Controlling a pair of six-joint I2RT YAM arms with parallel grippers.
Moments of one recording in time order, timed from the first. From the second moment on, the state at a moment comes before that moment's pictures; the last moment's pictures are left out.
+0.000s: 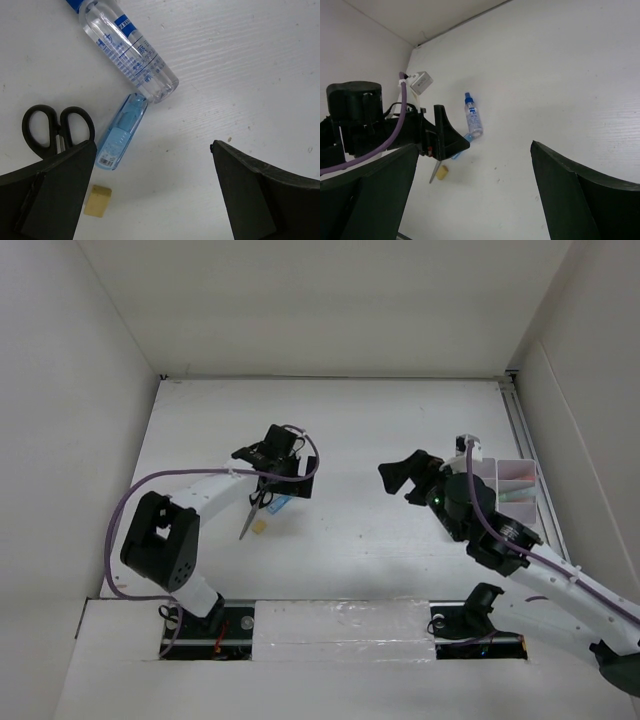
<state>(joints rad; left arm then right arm) -0.52 1.57 1.05 -0.50 -0.01 -0.27 0.84 0.79 0.78 -0.21 0.49 0.76</state>
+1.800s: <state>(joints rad) -0.63 1.73 1.05 -0.54 -0.16 -0.39 0.82 0.63 0.74 -0.17 0.42 0.76</state>
